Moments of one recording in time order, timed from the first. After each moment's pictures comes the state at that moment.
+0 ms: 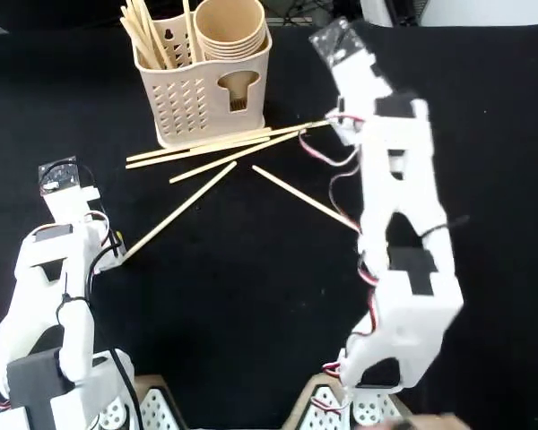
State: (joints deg) left arm -21.1 -18.1 57.7 40.4 1.6; right arm 2.4 21.0 -6.0 42.9 36.0
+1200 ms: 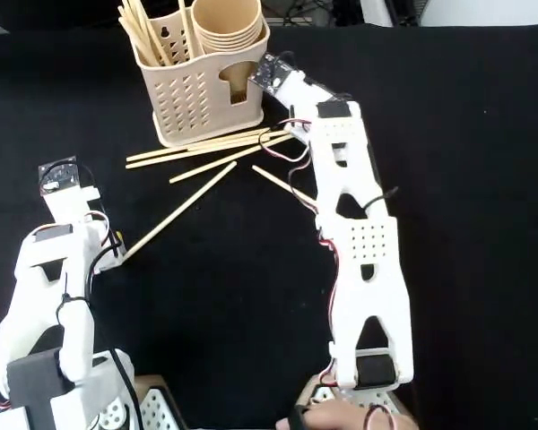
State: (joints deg) left arm -21.1 -18.1 57.7 40.4 1.6; right arm -4.9 65.2 -54.0 50.8 50.9
